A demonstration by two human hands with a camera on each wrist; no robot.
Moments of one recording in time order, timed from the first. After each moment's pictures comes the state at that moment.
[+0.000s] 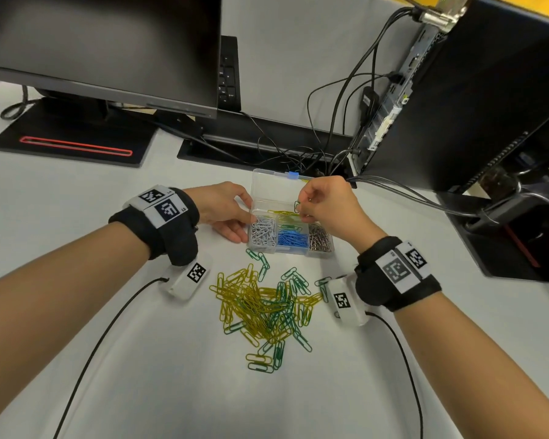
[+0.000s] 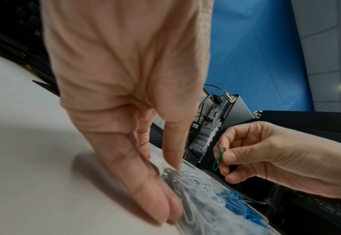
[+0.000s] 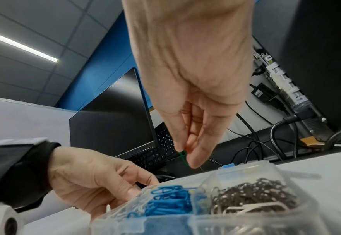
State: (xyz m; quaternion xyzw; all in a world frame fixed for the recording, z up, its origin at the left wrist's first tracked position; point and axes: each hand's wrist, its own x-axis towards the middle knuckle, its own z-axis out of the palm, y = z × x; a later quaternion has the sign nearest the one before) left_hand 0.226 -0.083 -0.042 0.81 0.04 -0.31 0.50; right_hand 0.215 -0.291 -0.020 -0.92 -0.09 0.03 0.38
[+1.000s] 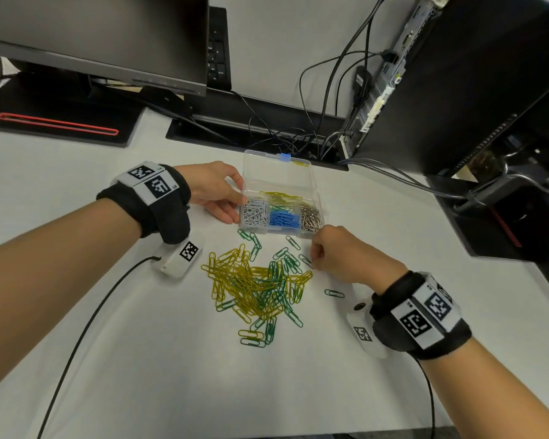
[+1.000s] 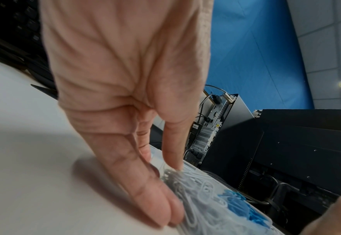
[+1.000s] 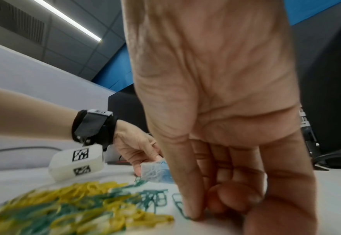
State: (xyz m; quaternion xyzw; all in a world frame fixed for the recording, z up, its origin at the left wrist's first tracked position) left_hand 0.222 -0.086 -0.040 0.82 0.04 -0.30 0.49; right_hand 0.139 -0.317 -0.035 -0.97 -0.09 0.22 0.10
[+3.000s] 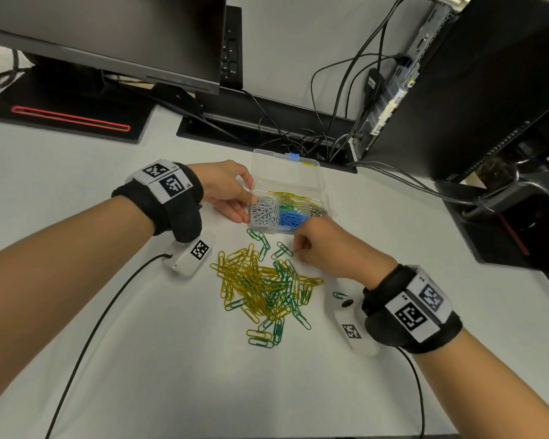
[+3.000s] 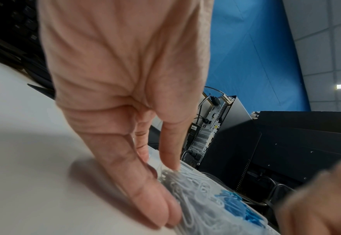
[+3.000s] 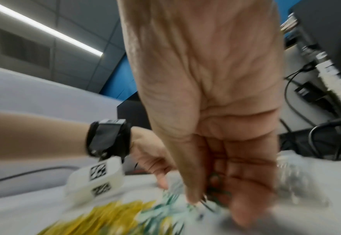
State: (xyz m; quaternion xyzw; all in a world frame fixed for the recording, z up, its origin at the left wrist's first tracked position) left_hand 0.222 -0.085 -0.040 0.81 0.05 -0.30 0.50; right_hand 0.145 -0.286 -0.028 -0.96 -0.19 0.18 0.10
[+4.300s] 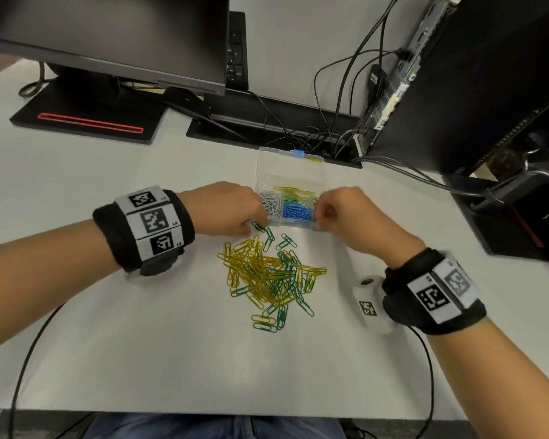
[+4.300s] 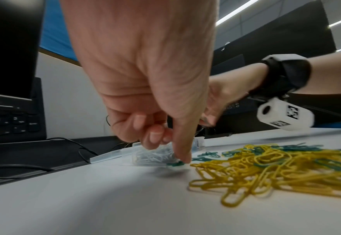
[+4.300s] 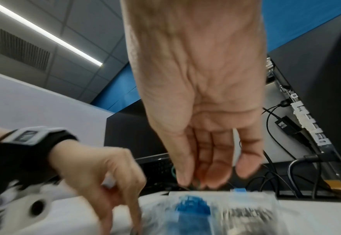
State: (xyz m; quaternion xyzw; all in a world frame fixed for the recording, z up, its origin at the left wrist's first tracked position) left_hand 0.164 -0.080 -0.037 0.92 -0.38 -0.07 -0.01; right_hand 0.149 -0.308 -0.007 -0.97 -0.18 0.08 0.14
